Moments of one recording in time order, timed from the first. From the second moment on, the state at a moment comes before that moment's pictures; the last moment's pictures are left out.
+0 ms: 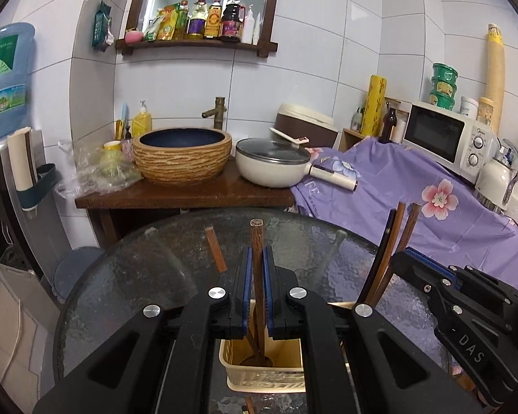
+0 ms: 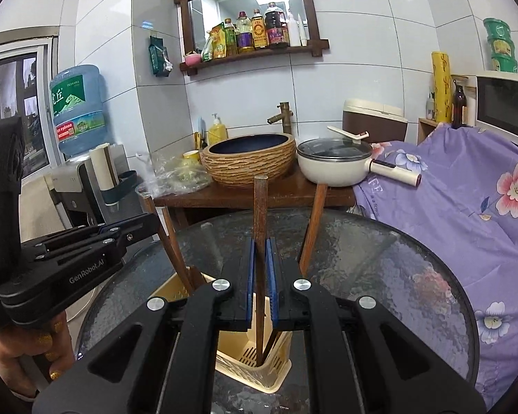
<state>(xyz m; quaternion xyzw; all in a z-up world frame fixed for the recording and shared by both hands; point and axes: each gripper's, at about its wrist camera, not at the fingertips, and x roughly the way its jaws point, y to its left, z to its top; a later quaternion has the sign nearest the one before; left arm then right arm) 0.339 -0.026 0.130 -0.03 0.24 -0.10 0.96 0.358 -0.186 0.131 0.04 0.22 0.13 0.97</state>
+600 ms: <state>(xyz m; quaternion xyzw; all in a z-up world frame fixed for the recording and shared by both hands) 0.304 -0.011 0.126 -0.04 0.21 -0.10 0.97 0.320 -0.201 0.123 0.05 0.19 0.10 0.97</state>
